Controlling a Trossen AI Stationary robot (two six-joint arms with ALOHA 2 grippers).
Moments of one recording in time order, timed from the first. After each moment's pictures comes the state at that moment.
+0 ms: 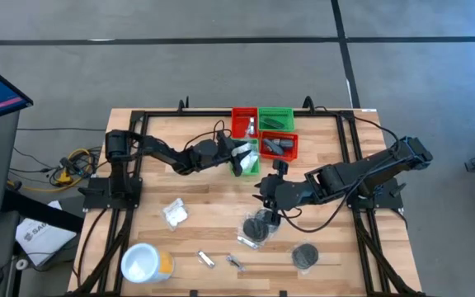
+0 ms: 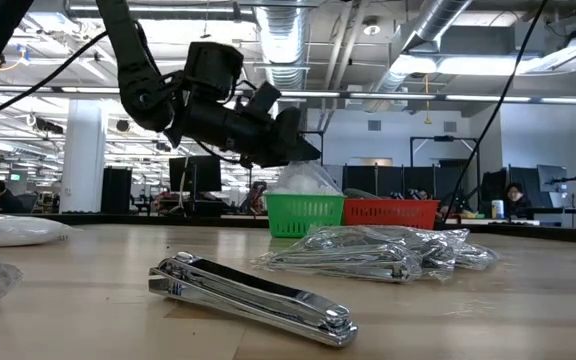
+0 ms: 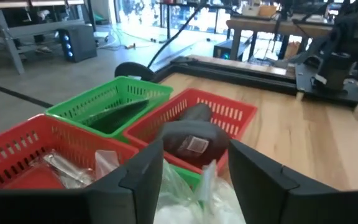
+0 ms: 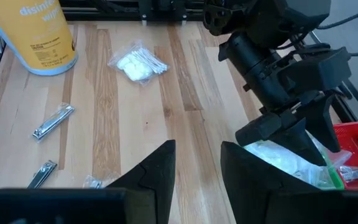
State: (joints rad) left arm 0.22 1.91 0.76 0.99 -0.23 -0.06; right arm 0.37 1.52 1.39 -0.64 0.50 0.26
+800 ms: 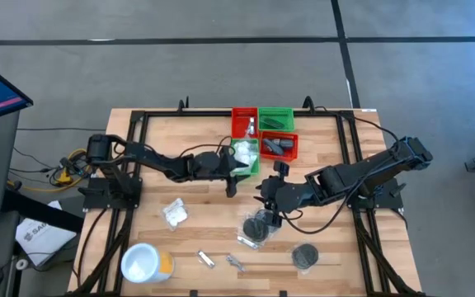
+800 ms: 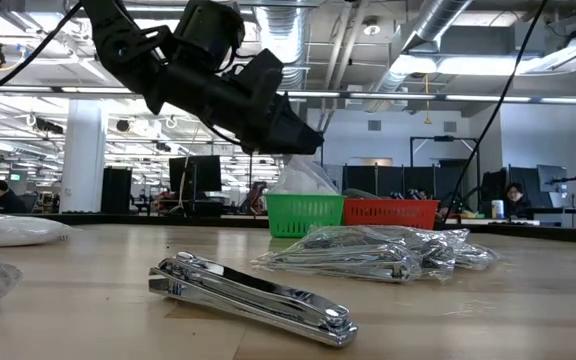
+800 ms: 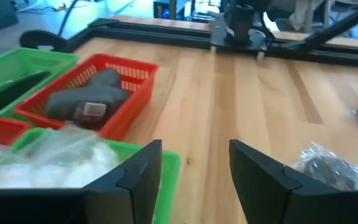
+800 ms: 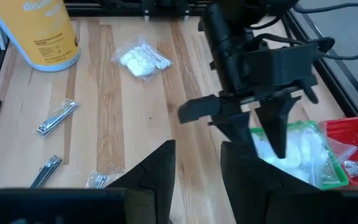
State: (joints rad) left arm 0.07 1.74 0.76 0.66 -0.12 -0.06; right arm 0.39 1.52 1.39 -0.66 0.49 0.29
